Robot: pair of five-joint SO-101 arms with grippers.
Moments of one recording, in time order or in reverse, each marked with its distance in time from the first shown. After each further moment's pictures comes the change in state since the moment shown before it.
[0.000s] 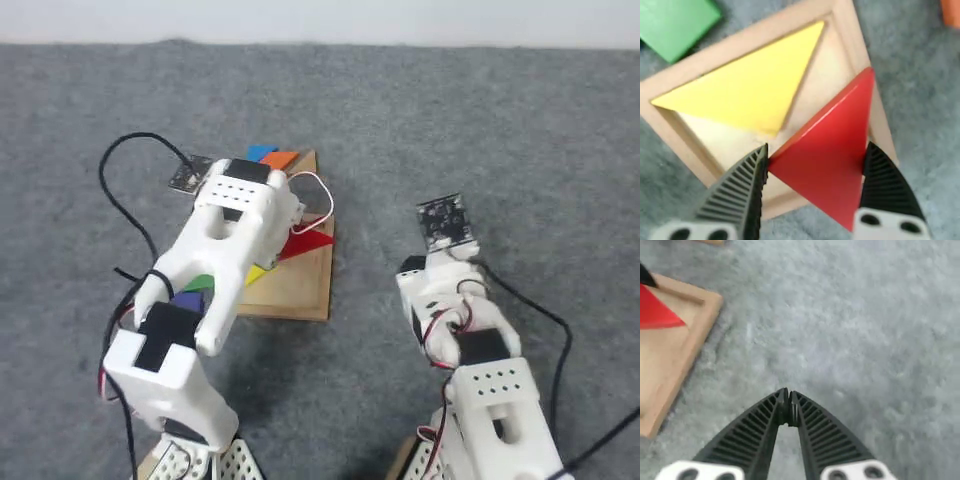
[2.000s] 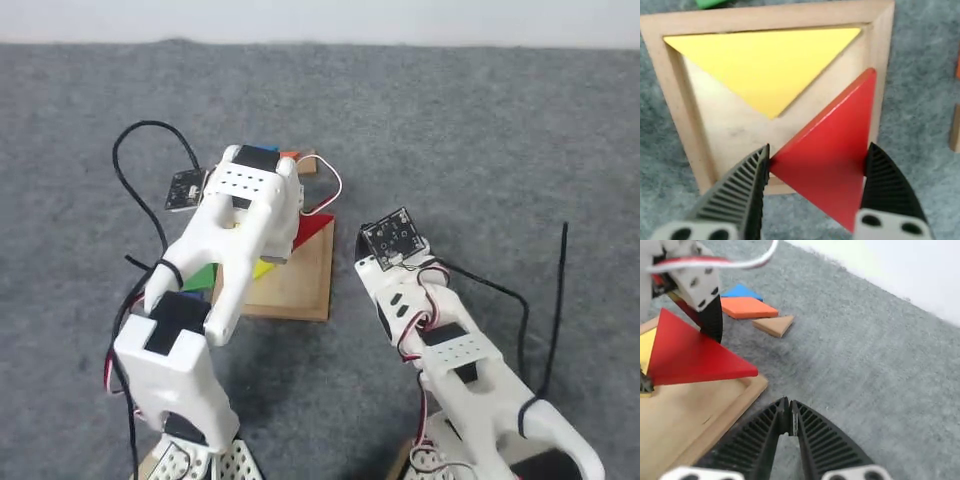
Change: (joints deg) left arm 1.3 4.9 -8.6 5.6 22.4; right arm -9.1 27.4 1.8 -46.2 9.0
